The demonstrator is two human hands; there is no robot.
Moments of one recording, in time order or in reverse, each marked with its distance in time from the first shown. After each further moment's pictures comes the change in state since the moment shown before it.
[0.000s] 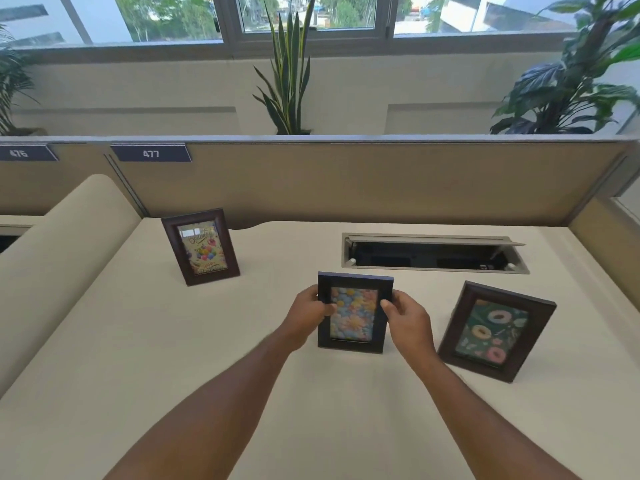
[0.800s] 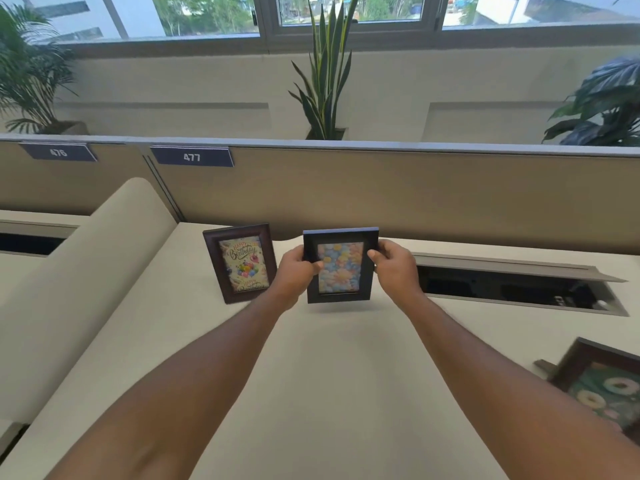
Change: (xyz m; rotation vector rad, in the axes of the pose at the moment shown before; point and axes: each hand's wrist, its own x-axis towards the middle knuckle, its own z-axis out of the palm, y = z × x) left_hand 0.094 0.063 -0.146 -0.084 0.195 0.155; right_hand 0.139 -0.103 0.141 0.051 -0.106 -0.078
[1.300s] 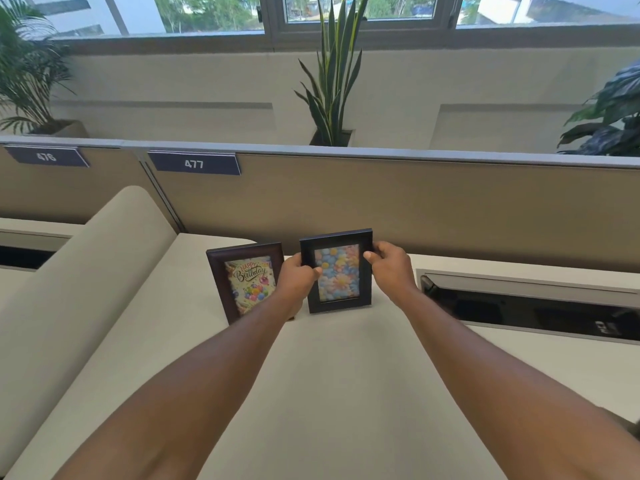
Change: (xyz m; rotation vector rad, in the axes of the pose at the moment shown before) left_hand 0.085 -0.018 -0.031 -0.040 0.104 -0.115; right_hand 0.076 0.002 0.064 -0.080 -0.043 0.023
